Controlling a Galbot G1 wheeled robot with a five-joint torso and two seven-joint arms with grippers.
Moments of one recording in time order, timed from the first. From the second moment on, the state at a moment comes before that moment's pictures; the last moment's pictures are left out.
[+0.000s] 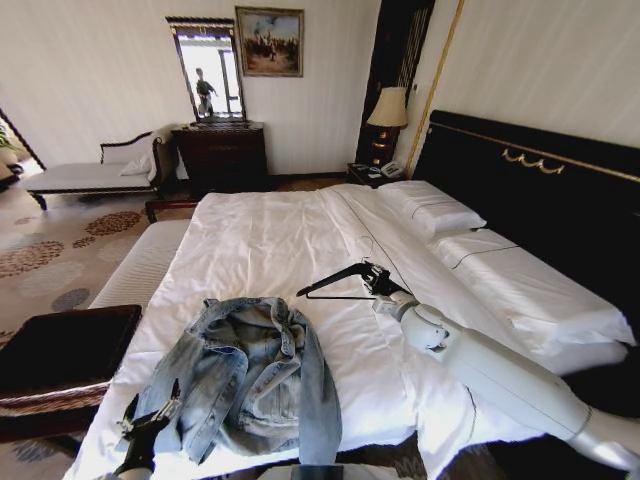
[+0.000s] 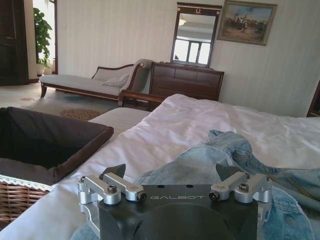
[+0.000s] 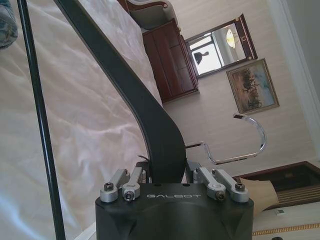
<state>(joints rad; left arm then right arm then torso) 1.99 -1.43 -0.83 -2.00 -0.52 -0.27 -0.03 -0.62 0.66 -0.31 1.81 -0.22 -0.44 0.06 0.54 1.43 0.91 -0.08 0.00</state>
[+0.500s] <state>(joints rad) 1.99 -1.43 -0.82 -2.00 -0.52 -0.27 -0.03 -0.62 0.66 -0.31 1.82 -0.22 -0.45 0.06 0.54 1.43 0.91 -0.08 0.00</state>
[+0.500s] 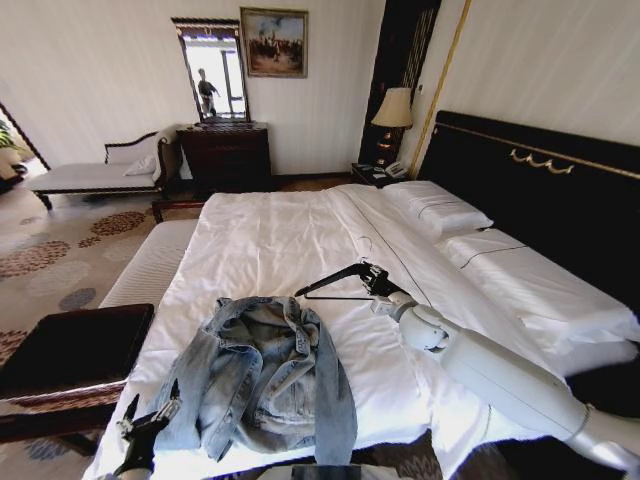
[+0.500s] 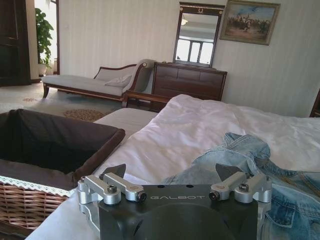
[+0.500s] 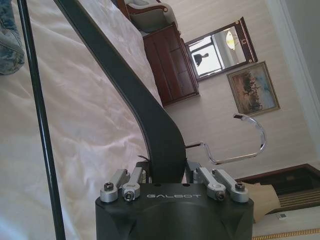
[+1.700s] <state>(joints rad) 1.85 -1.34 -0.77 -2.03 -0.49 -0.10 -0.04 -0.56 0.63 -0.38 1.87 -0.21 -0.48 0.05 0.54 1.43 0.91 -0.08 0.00</state>
